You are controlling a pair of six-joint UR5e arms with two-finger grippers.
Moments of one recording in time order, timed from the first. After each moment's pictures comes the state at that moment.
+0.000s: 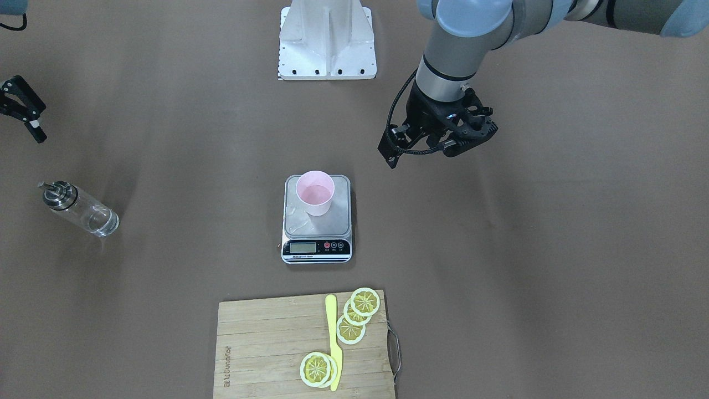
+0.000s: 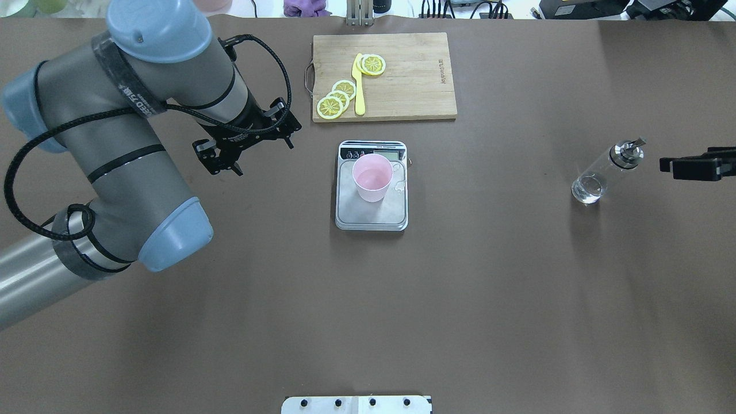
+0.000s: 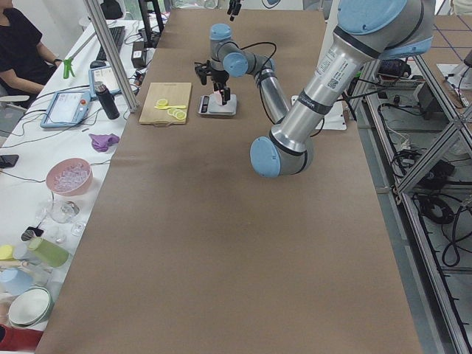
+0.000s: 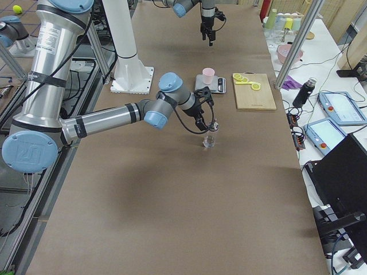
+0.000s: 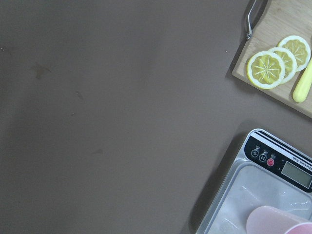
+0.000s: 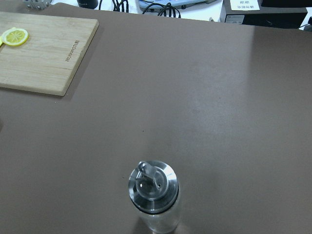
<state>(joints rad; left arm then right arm) -0.74 -2.26 -1.84 -1.40 -2.05 -1.56 1.01 -1.85 2.06 -0.74 1.92 0.77</state>
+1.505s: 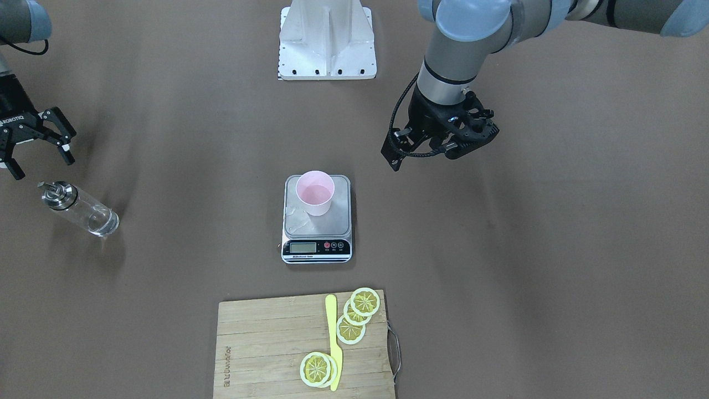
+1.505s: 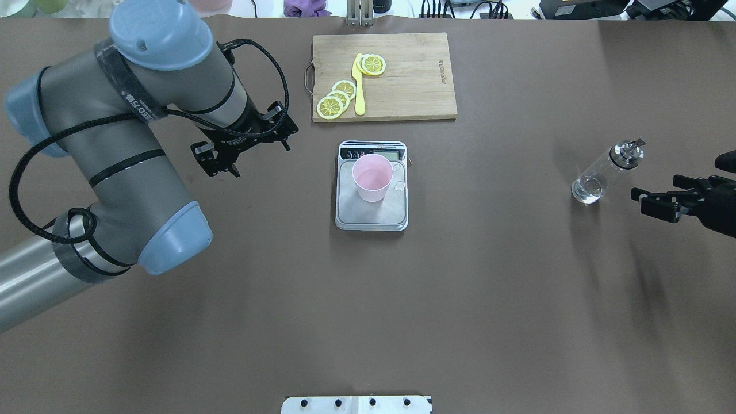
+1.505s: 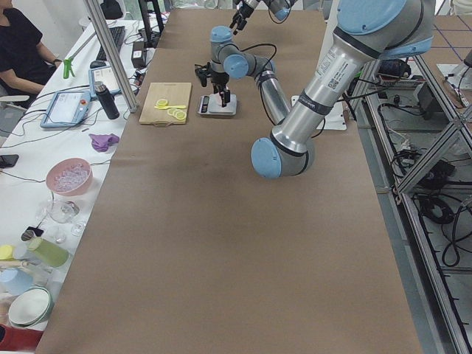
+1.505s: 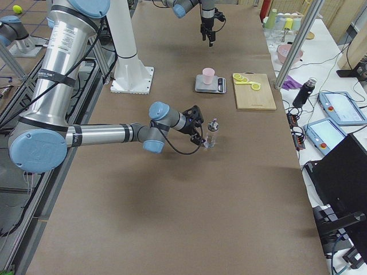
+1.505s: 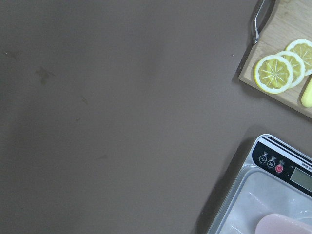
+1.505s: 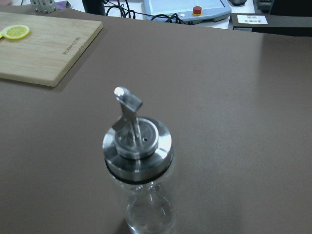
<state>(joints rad) -0.74 -2.25 -1.84 -1.40 -2.03 -1.56 0.76 -1.89 1.81 -0.33 1.57 0.83</state>
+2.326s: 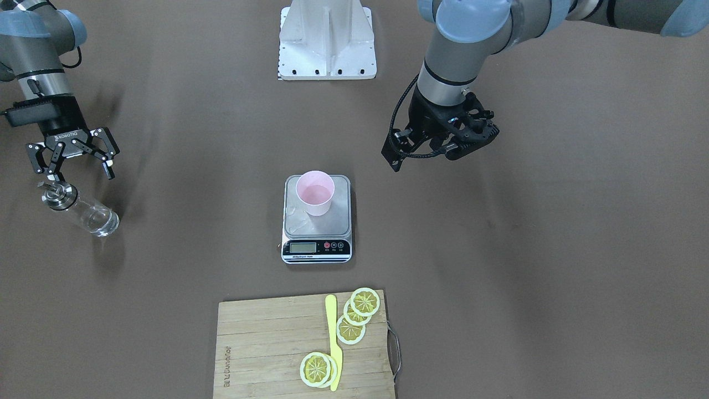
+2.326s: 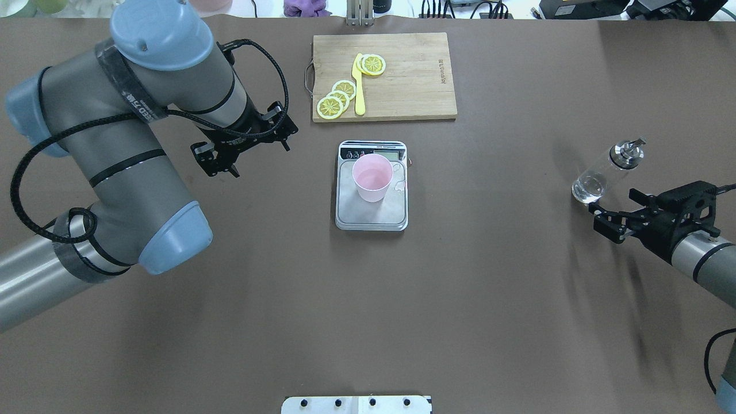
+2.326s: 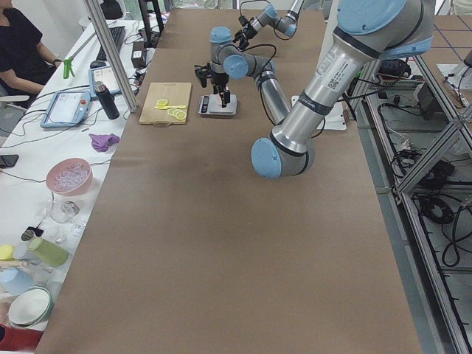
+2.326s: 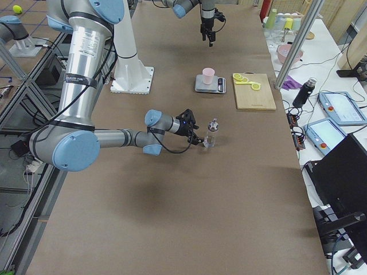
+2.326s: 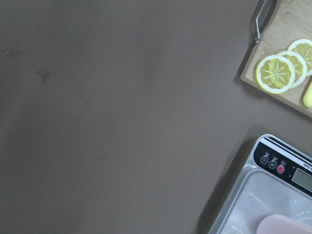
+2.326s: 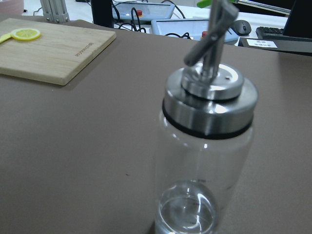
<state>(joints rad) -0.74 -2.25 -1.83 -1.40 -2.03 -1.56 0.51 -1.79 1.64 -0.17 1.19 0.86</state>
